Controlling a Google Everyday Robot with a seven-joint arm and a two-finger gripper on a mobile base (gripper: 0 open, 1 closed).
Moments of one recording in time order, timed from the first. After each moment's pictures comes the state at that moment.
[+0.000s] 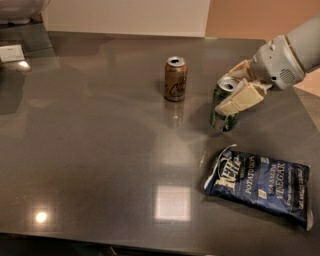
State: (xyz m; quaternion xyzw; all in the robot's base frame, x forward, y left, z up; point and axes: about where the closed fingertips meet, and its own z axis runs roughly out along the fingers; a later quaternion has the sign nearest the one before) arm 0.526 -0.149 0.932 -0.61 0.70 0.20 0.31
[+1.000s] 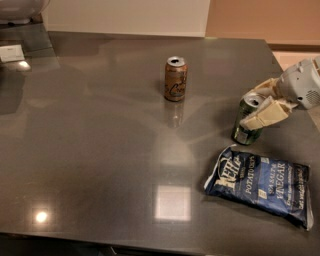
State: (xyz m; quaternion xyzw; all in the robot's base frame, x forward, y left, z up) arm 0.520 -0.217 0.893 -0.57 0.73 0.20 0.32
